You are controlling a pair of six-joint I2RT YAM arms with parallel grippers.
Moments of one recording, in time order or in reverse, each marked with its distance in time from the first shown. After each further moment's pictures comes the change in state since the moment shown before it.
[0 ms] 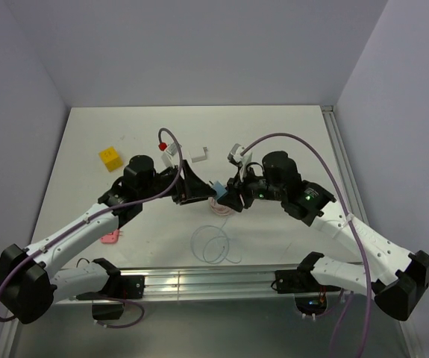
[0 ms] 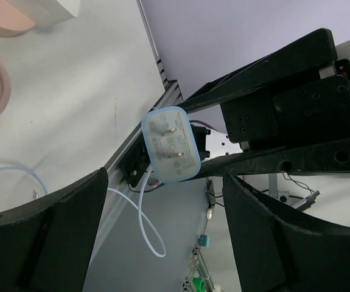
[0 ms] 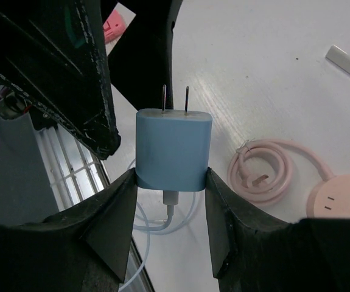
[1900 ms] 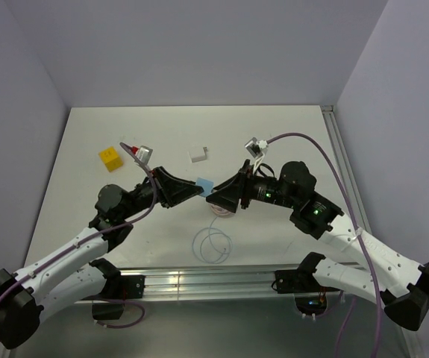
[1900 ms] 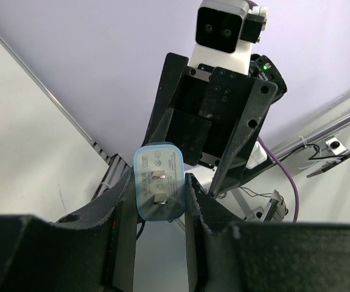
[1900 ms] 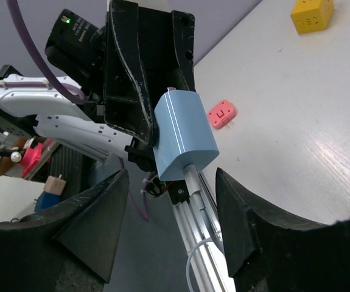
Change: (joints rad) left arm -0.019 -0.213 -0.265 0.637 -0.108 -0.134; right arm 0.053 -0.132 -0.106 0.375 -0.058 0.636
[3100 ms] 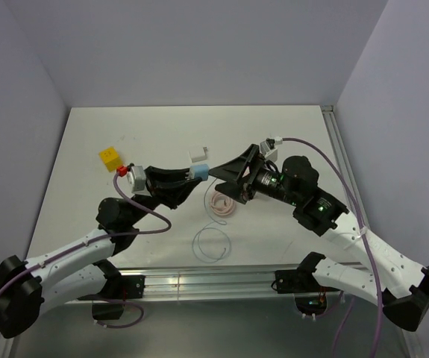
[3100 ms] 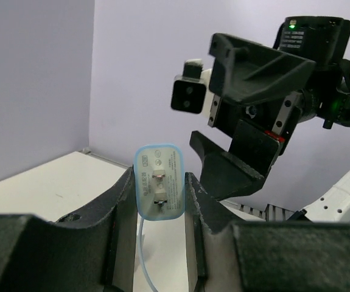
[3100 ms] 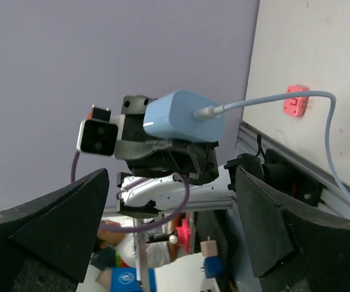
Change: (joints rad) left arm -0.082 0.047 -0.090 0.359 -0.200 0.789; right arm -0.027 -0.006 0.071 -0.119 0.175 0.732
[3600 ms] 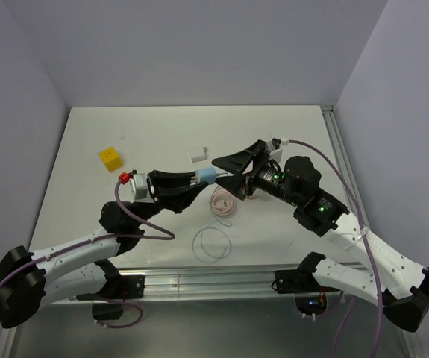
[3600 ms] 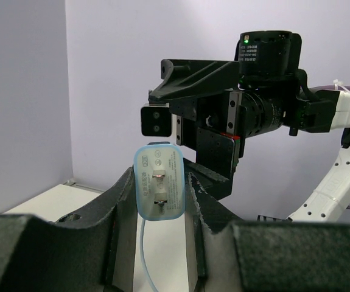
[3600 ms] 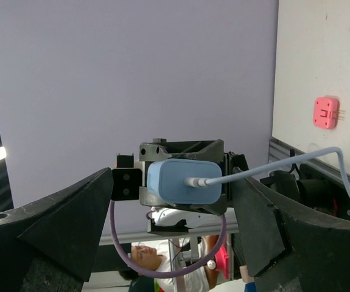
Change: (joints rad) left arm -0.084 0.076 0.014 0.170 0.008 0.058; right arm 0.001 0.006 0.000 0.034 0.096 0.157
